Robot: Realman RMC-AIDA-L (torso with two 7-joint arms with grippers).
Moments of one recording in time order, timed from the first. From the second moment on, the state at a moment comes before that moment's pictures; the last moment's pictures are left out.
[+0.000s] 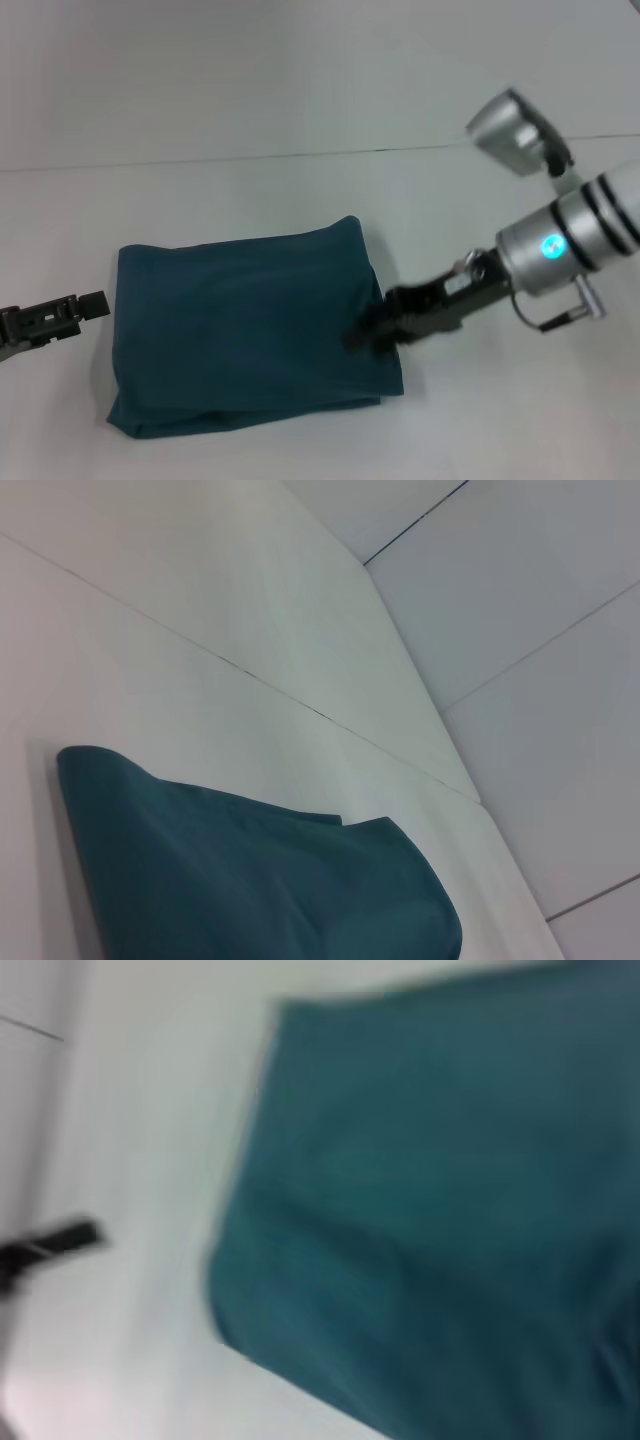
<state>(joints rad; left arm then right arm) -0.45 -2.09 0.32 0.93 2.23 1.73 -2.20 0.87 2.02 -0.95 -0.58 -2.30 -1.48 2.64</state>
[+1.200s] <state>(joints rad) -0.39 -2.13 0.41 0.89 2.36 1.95 -1.61 0.42 2.09 -0.90 -0.61 -1.93 -1.66 1.45</state>
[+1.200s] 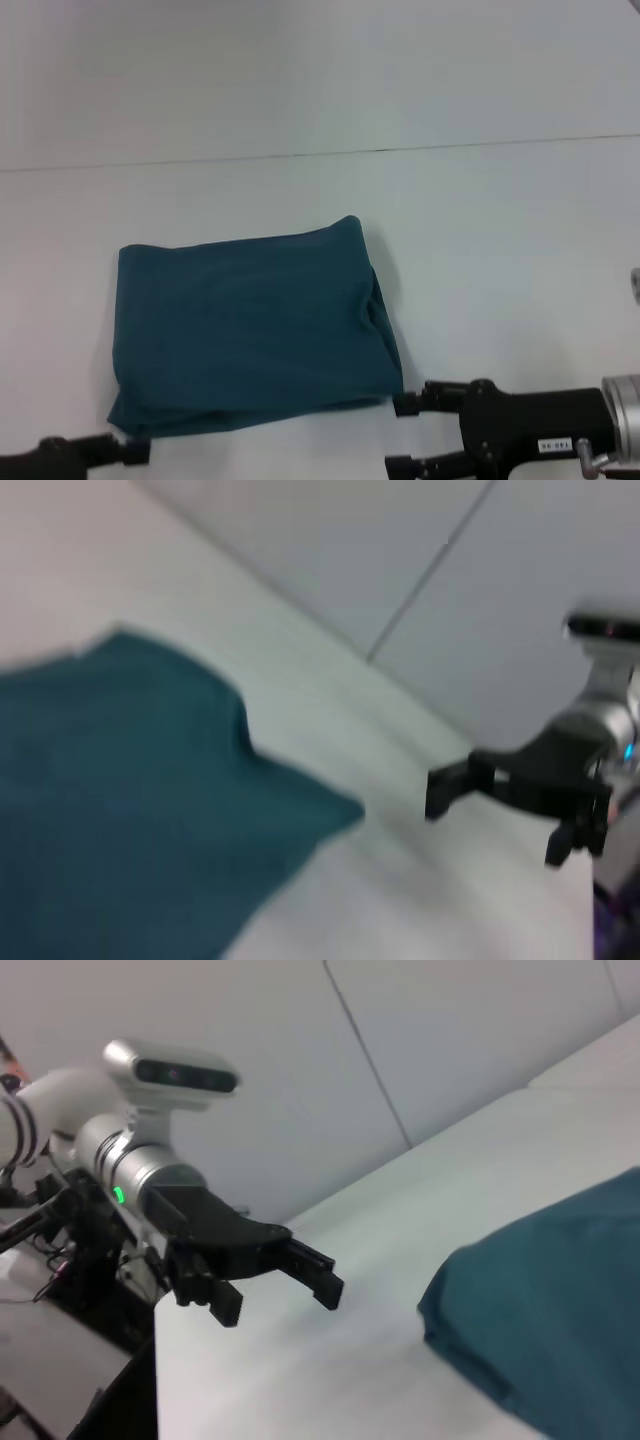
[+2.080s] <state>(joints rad) -0.44 -2.15 0.49 0.84 2.37 1.89 -1.65 0.44 2.09 -0.90 -0.57 -1.97 -1.72 1.48</state>
